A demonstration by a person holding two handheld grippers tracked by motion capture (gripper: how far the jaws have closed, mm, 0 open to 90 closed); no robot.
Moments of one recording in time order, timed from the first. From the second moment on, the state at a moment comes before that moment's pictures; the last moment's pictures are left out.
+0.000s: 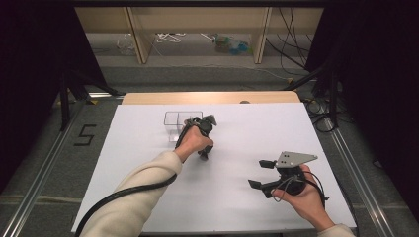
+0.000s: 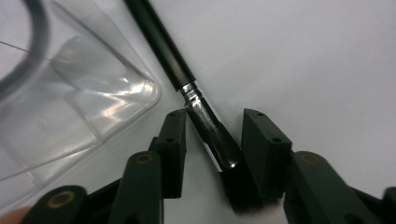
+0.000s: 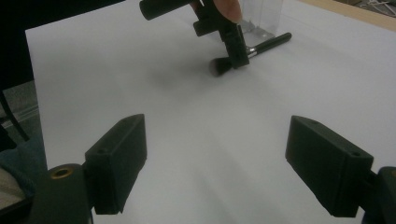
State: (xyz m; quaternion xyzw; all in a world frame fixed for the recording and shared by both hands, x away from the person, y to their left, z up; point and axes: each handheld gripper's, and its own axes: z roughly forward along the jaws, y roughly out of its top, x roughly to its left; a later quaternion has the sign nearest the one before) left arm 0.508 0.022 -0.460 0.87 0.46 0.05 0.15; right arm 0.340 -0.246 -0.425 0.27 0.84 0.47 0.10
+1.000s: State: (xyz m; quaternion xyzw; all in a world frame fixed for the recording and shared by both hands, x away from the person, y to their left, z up) left arm 0.509 0.031 -0.456 0.91 0.38 0.05 0.14; right arm 0.341 -0.246 -0.426 0.27 0.84 0.47 0.10
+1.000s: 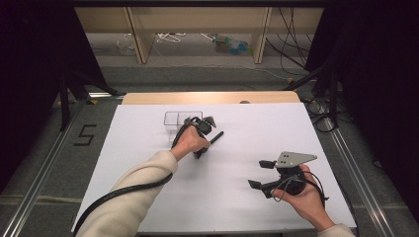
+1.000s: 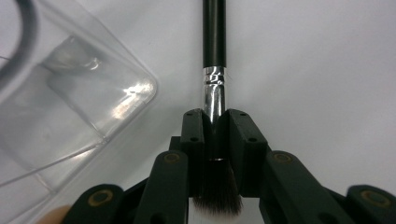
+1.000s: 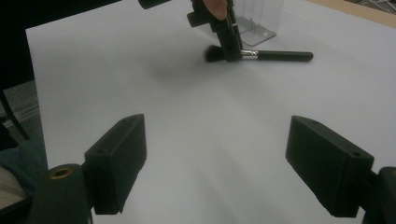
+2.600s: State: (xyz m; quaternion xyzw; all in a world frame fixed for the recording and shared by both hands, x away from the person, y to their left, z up) left arm 0.417 0.084 -0.405 0.95 0.23 0.07 0.19; right arm 0.340 -0.238 -0.429 0.22 0.85 0.47 0.11
